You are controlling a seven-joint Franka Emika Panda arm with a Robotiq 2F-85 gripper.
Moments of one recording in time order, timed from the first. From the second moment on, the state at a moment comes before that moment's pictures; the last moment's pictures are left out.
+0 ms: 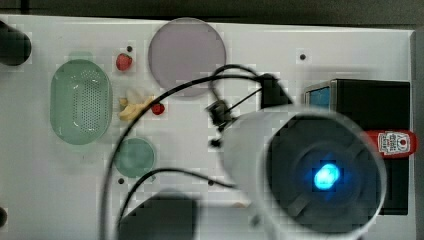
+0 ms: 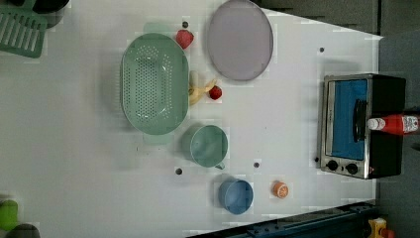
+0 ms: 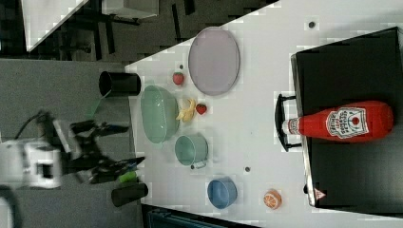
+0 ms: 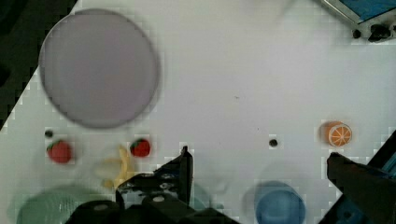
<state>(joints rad) 0.01 -0.24 -0.10 -1.91 0.03 0.11 0.12</state>
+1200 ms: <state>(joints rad) -0.14 0.21 -0.65 -1.87 0.01 0.53 0.13</state>
